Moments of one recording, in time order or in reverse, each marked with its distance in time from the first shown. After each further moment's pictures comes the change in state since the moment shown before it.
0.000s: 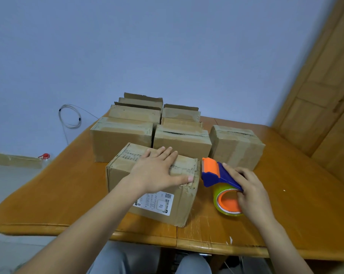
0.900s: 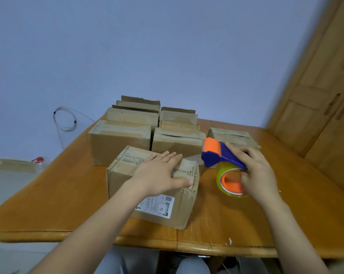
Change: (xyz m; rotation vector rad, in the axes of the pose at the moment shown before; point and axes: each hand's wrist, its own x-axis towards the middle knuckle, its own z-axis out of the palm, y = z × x) left_hand 0.003 -0.001 0.000 -0.061 0.041 0.102; right_hand 0.046 -0.026 -0.039 -0.071 0.139 -0.026
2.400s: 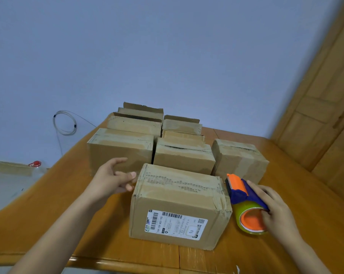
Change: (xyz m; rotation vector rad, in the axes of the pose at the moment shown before) left_hand -0.018 -0.098 0.007 -1.325 0.379 -0.433; right_hand -0.042 0.080 0.026 0.111 -0.187 0.097
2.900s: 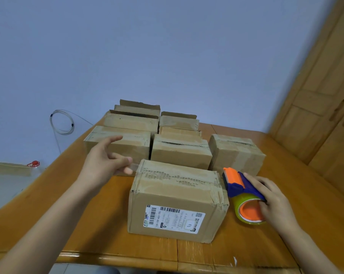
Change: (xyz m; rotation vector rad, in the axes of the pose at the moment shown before) left_hand -0.013 0.033 0.002 0.082 0.075 0.258; right_hand 0.003 0.001 -0.005 -0.047 0.012 -0.092
